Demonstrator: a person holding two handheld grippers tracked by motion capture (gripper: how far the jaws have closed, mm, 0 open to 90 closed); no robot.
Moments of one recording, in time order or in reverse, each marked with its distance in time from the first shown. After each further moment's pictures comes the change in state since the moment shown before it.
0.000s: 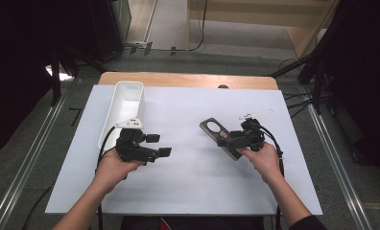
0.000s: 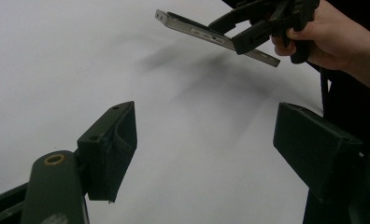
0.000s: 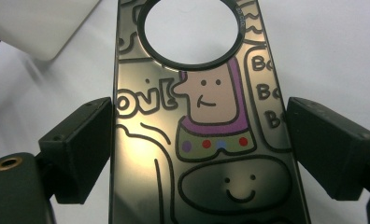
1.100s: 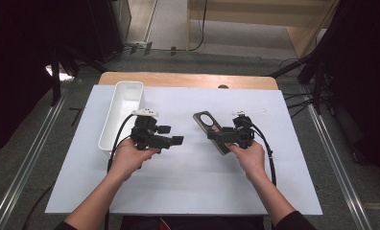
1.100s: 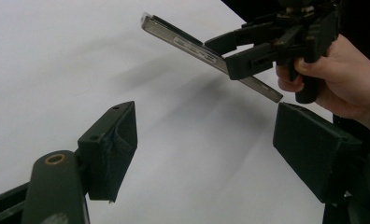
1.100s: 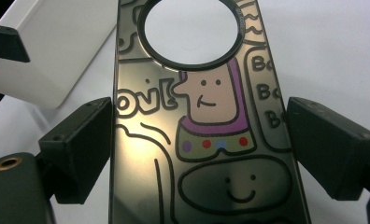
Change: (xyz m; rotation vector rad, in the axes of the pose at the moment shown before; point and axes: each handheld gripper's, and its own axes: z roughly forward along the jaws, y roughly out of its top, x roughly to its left) left arm 0.008 0.028 0.036 0.010 0.018 -0.079; right arm 0.014 0.011 0.021 -0.101 -0.007 0.105
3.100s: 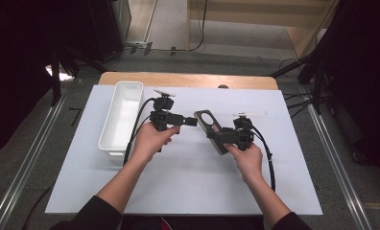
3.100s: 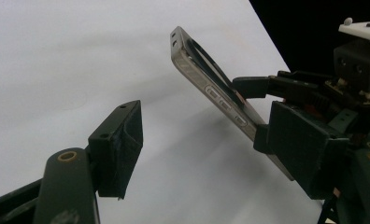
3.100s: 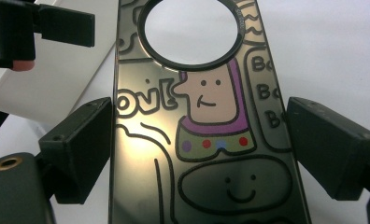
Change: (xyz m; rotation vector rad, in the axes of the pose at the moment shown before) left arm 0.010 0.053 0.049 0.087 0.047 -0.268; right arm 0.005 -0.006 0.000 -0.060 -0.012 0.051
